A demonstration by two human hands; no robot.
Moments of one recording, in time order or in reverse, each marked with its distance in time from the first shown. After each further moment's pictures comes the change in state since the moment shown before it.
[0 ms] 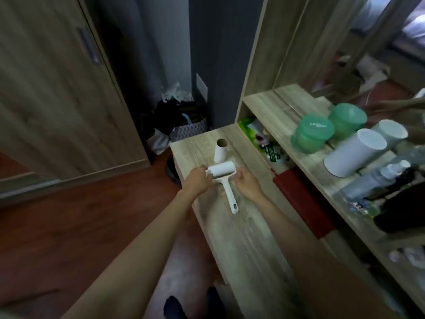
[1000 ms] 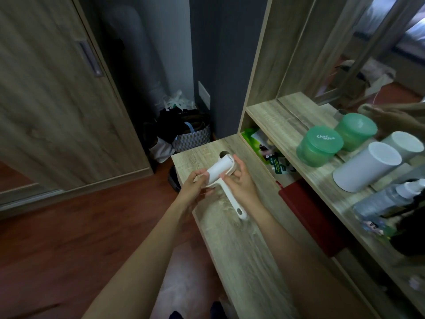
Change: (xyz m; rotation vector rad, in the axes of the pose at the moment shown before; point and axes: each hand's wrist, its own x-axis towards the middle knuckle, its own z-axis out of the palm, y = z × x) left_hand 0.005 -0.012 -0.017 -1.168 -0.057 -0.213; right_hand -0.017 -0.067 -0.009 0.587 0.050 -0.100
